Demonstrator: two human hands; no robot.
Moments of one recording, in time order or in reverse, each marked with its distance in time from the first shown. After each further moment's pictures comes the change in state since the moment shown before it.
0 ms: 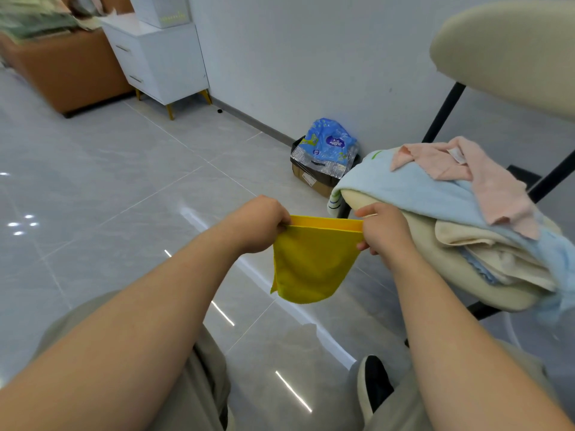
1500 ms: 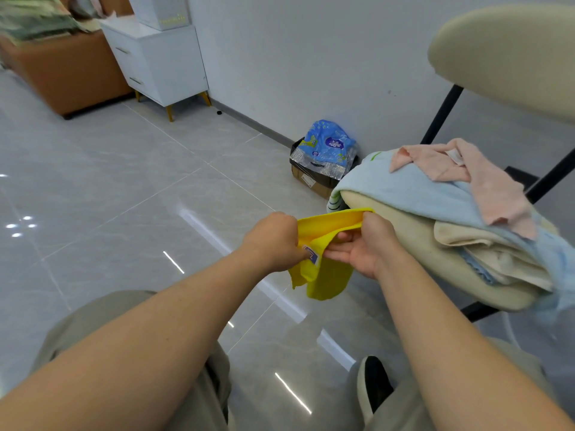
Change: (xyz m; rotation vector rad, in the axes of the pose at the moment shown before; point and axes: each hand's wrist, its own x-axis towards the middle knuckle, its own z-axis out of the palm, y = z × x) left_hand 0.004 0.032 0.029 -0.098 0.049 -0.198; right_hand -0.025 -0.016 0.017 0.861 -0.291 0.369
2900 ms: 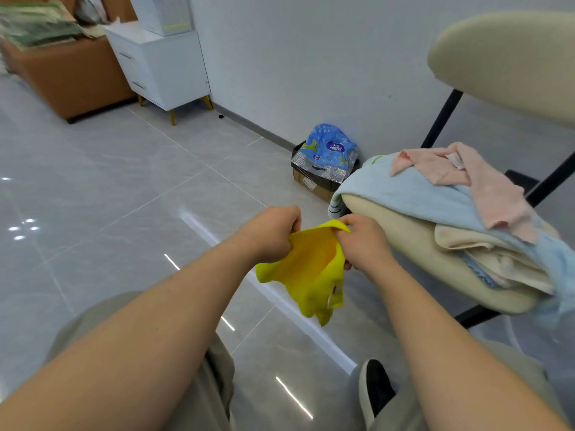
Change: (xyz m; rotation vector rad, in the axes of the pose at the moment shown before) left_hand 0.000 -0.014 -0.020 -0.127 -0.014 0.097; right_hand 0.013 0.012 -0.010 -1.026 0.102 -0.569
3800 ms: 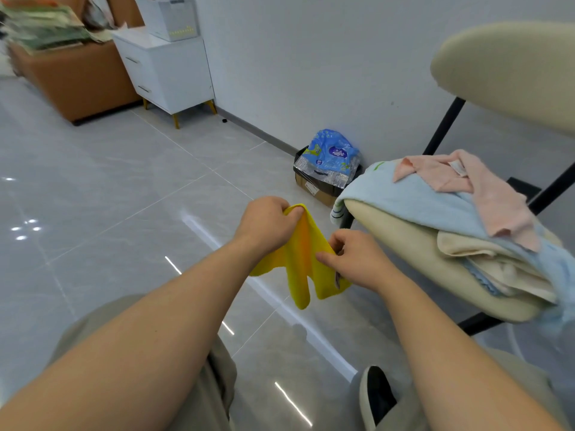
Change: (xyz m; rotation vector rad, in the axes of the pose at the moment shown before) left_hand 0.005 0.005 -0.011 -0.178 0.308 -0.304; right_hand -0.009 0.002 0.002 -0.200 -0.192 -0.167
